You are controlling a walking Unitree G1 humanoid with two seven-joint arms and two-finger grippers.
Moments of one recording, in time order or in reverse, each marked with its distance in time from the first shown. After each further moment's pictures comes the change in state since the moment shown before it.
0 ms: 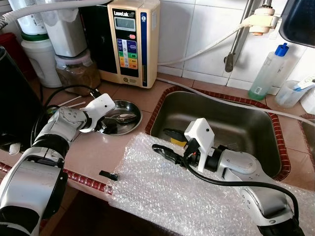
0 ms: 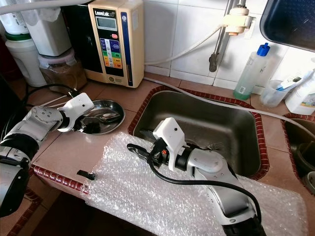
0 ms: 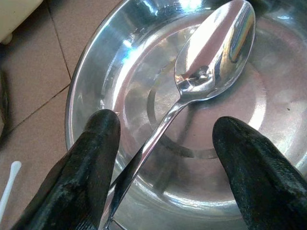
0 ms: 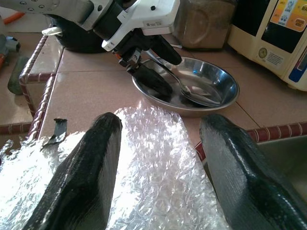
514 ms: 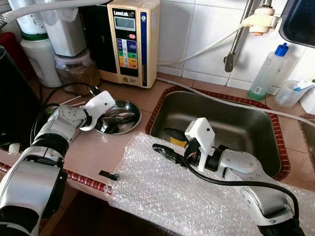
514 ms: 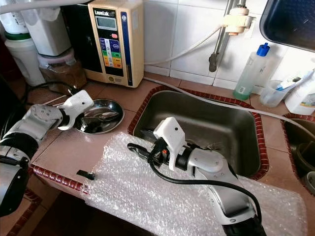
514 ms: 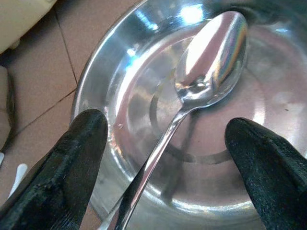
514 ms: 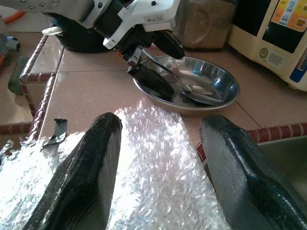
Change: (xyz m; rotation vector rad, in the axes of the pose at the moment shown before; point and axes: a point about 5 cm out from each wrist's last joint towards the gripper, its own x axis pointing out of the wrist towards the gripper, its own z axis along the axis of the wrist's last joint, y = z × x) left arm -0.002 0.002 0.002 -0.007 -0.024 0.010; right arm 0.000 0.000 0.000 0.001 -0.001 0.001
